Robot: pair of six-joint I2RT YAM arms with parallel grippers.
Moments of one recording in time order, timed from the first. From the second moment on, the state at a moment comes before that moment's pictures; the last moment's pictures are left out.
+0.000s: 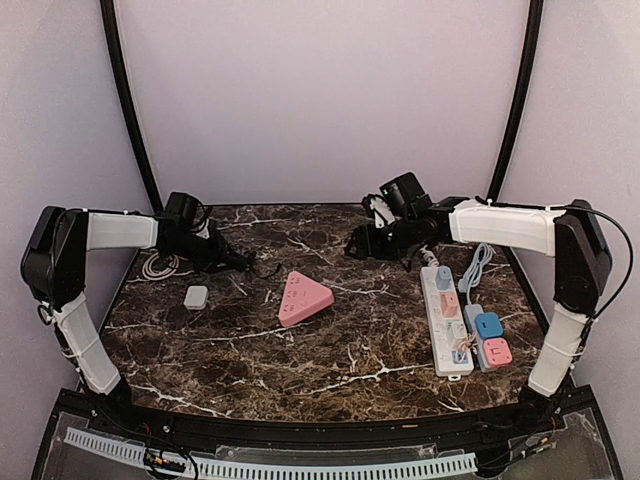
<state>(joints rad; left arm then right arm) -0.23 1.77 1.13 -0.28 0.50 -0.68 0.67 1.80 1.37 -0.38 -0.18 0.43</state>
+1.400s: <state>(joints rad) -0.10 1.87 1.20 -0.47 0.34 -0.51 0.66 1.78 1.32 -0.36 -0.17 0.45</state>
